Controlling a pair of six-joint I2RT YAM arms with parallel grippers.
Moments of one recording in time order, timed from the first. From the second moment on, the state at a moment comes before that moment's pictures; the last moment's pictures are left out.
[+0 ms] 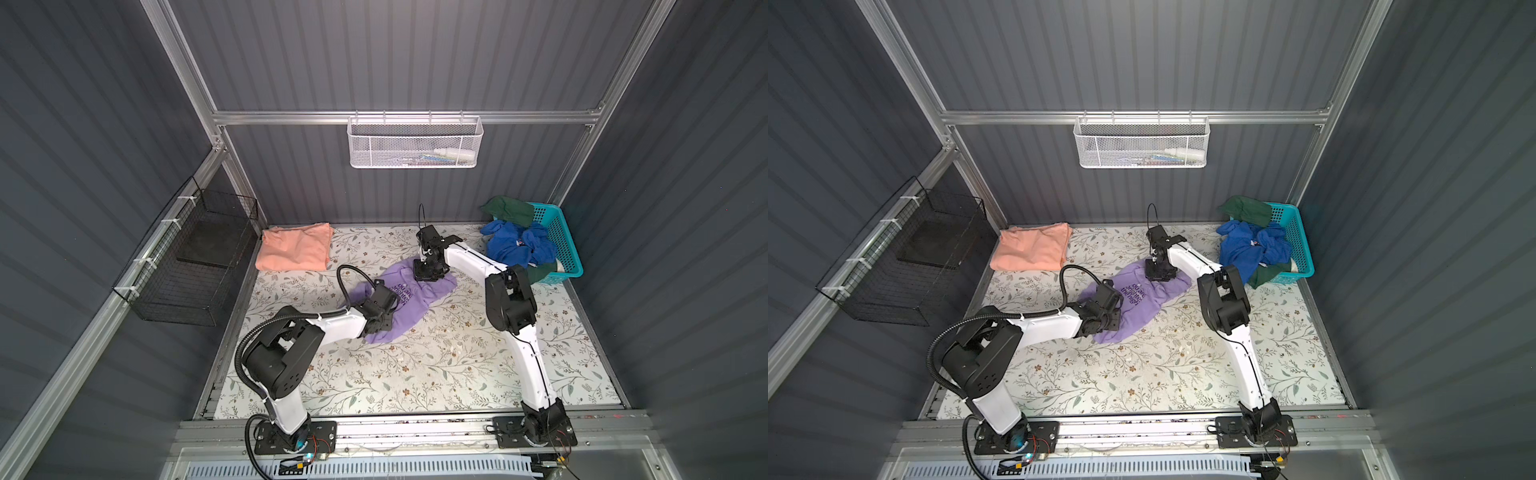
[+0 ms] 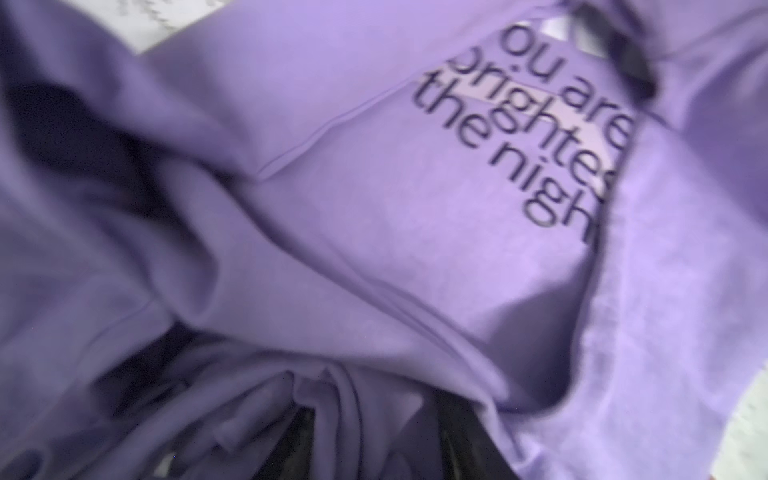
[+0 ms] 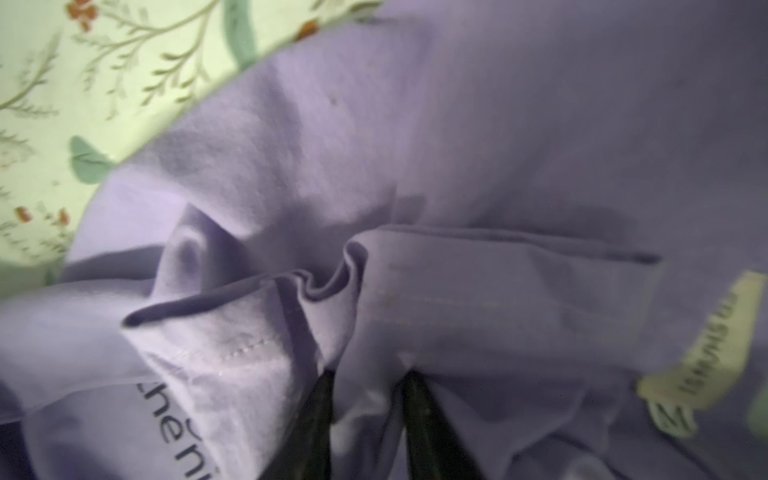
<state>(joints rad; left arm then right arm) -0.74 1.76 0.92 -0.21 -0.24 -0.46 0.48 2.40 2.01 -0.84 -0.15 0.37</state>
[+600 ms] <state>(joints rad) -1.03 1.94 1.16 -0.25 -0.18 -0.32 0.46 2.43 2.06 -0.93 -0.32 0.24</state>
